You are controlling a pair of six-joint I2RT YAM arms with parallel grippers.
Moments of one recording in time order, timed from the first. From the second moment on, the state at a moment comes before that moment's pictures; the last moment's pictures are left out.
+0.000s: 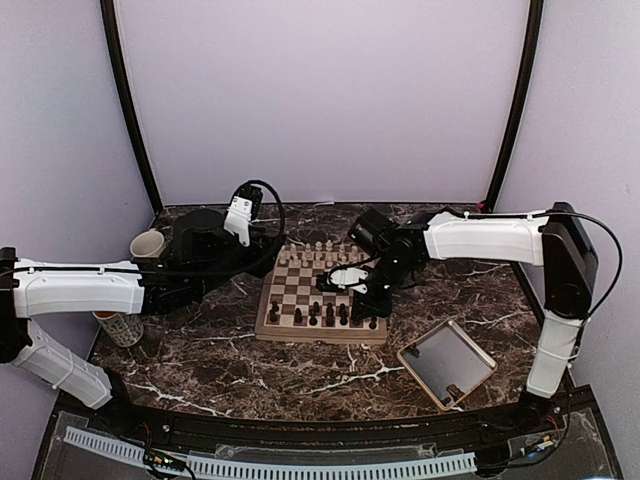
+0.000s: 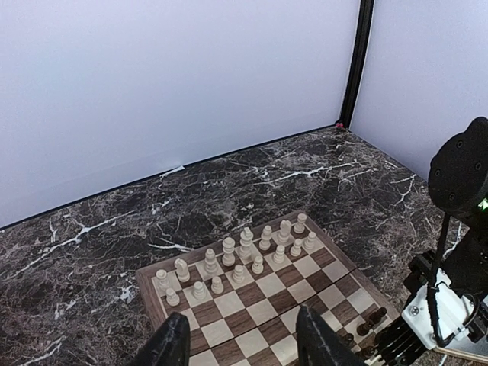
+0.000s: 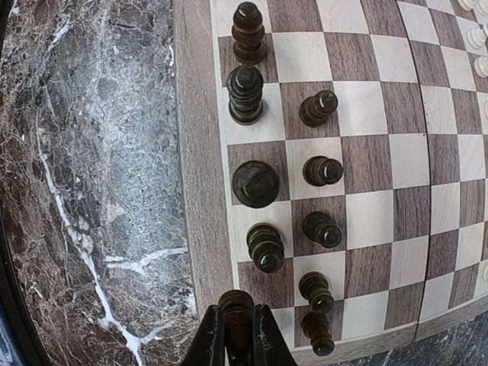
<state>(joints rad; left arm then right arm) -0.88 1.34 0.83 0.27 -0.34 -0.15 0.85 1.85 1.40 -0.80 -0.25 -0.57</state>
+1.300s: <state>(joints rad) -0.88 1.35 0.83 0.27 -0.33 -0.16 0.85 1.90 1.38 -0.76 -0.19 -0.56</state>
